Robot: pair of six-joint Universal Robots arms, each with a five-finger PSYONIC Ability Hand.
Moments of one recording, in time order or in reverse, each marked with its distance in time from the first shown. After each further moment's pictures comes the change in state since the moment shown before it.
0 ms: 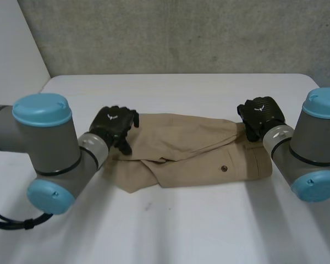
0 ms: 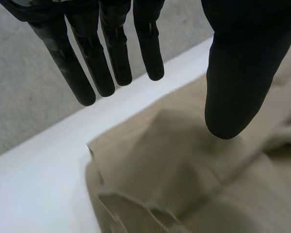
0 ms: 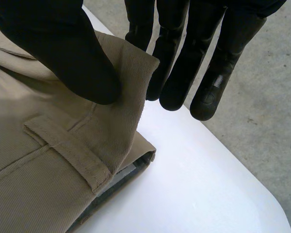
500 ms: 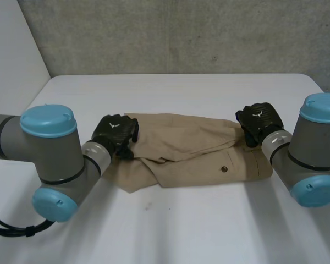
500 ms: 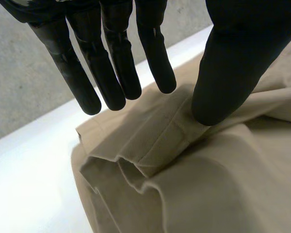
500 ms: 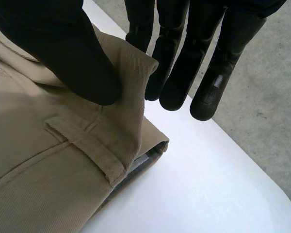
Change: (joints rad) left arm -0.005 -0.027 -0.037 0.062 -0.004 0.001; right arm 0.004 0.003 0.029 0.001 0.001 -0.005; left_hand 0.284 0.287 0.287 0.283 0.277; right_hand 0.000 0.000 0.000 0.000 0.000
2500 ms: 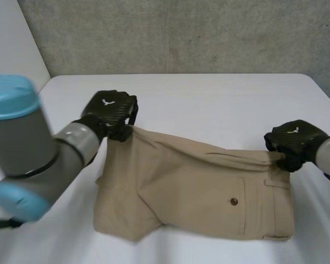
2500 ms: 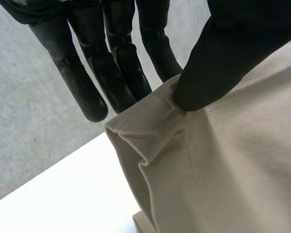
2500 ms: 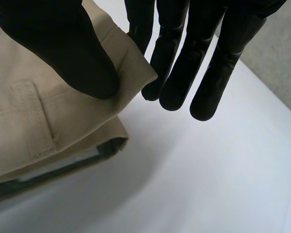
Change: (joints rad) left arm 0.003 0.195 -0.003 -0.093 0.076 0.026; right arm -0.247 -0.275 0.123 0.498 -0.265 -0.208; left_hand 0.260 0.332 0.325 0.331 0.289; right_hand 0.000 0.000 0.000 0.000 0.000
